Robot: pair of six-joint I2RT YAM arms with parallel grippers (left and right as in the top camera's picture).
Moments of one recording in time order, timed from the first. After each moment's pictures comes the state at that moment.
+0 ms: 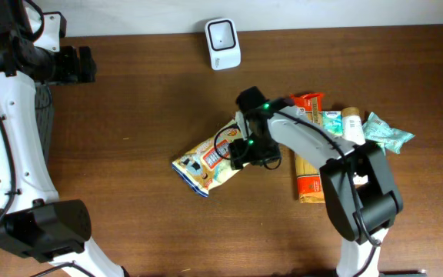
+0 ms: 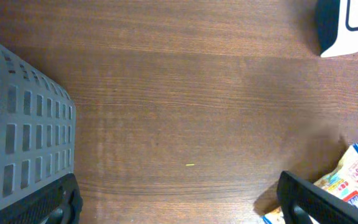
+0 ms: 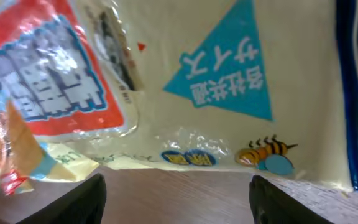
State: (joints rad) left arm 0.22 1.92 2.21 -1.32 0.14 0.13; right arm 0.46 2.02 1.43 -0.95 -0.30 0.18
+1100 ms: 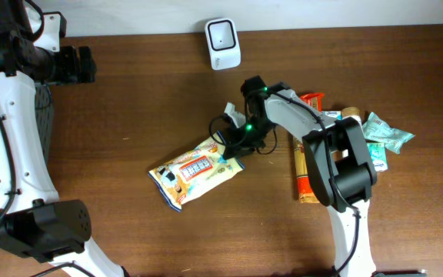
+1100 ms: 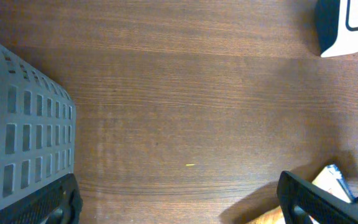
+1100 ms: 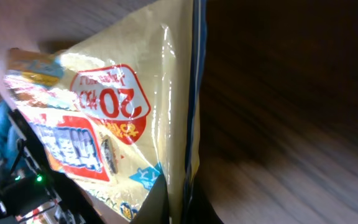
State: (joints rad) left arm 0.22 1.92 2.21 -1.32 0.14 0.13; right arm 0.38 2.28 1.67 -1.02 -0.69 0.00
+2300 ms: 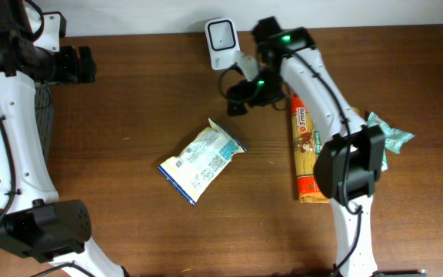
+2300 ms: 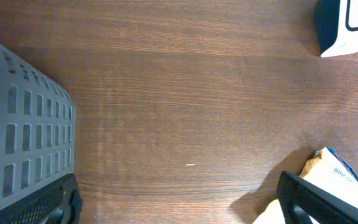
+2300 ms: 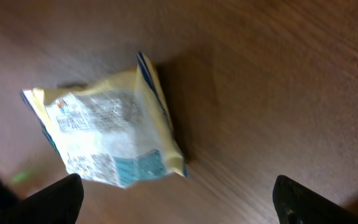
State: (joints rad) left arm 0.22 1.92 2.21 -1.32 0.14 0.13; right arm 0.30 2.32 2.23 -1.37 -0.43 -0.19
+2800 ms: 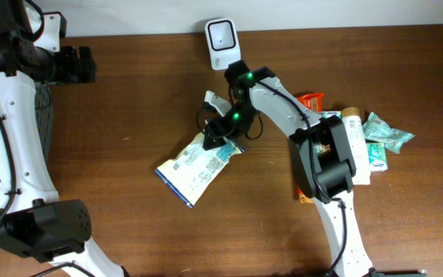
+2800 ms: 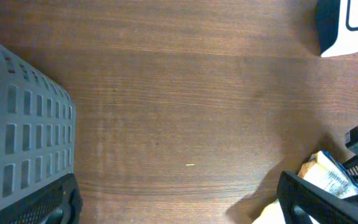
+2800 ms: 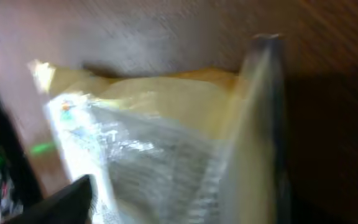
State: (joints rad) left arm 0.22 1.92 2.21 -1.32 0.14 0.13; right arm 0.42 2.44 1.98 -1.12 -0.68 -0.27
